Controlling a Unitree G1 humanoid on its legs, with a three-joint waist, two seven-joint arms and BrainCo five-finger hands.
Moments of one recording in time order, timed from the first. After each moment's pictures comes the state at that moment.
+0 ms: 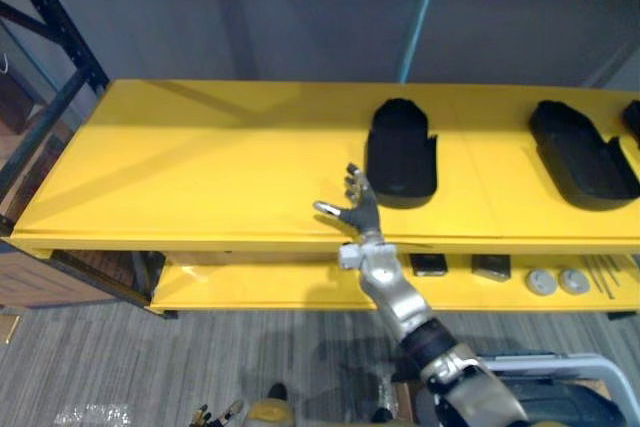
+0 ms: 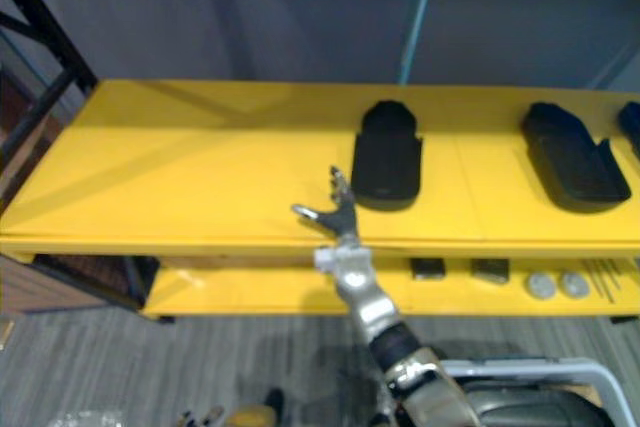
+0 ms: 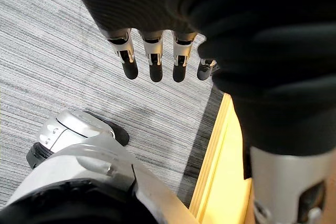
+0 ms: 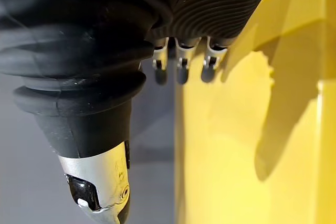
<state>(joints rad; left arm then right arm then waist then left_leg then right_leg) 0.30 0.07 0.13 0.85 -0.28 -0.10 0.10 -0.45 0.01 0.36 0.45 0.14 -0.15 -0.42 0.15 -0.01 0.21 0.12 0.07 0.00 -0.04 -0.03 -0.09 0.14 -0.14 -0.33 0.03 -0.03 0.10</state>
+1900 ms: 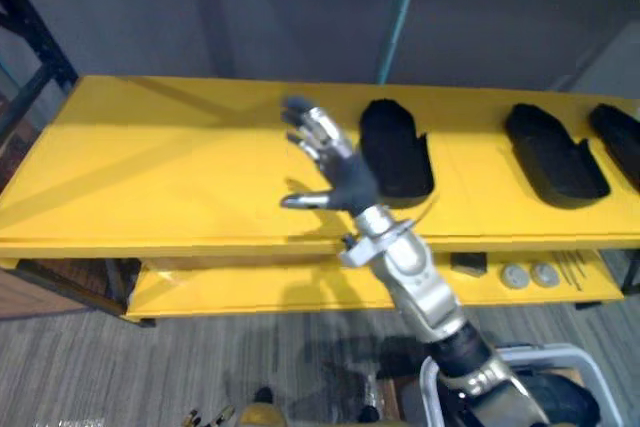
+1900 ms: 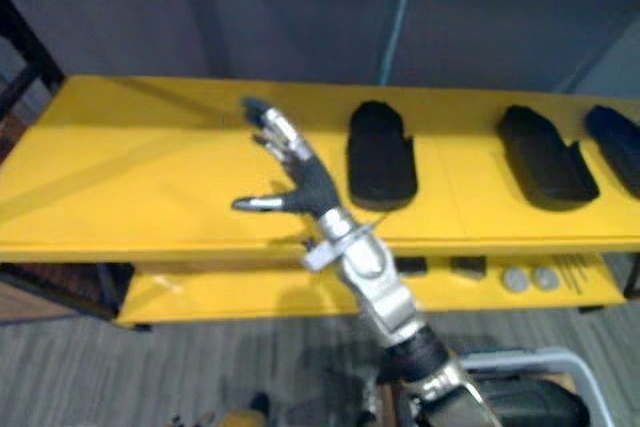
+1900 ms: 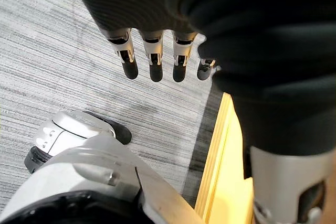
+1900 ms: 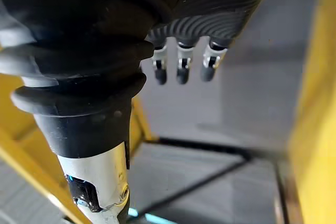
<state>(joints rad) 0.32 0.11 0.16 0.89 -0.26 -0.13 0.10 -0.32 -0.18 0.35 -0.28 0.28 -0.13 0.07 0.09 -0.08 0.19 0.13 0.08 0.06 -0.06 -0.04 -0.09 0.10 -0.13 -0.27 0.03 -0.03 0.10</state>
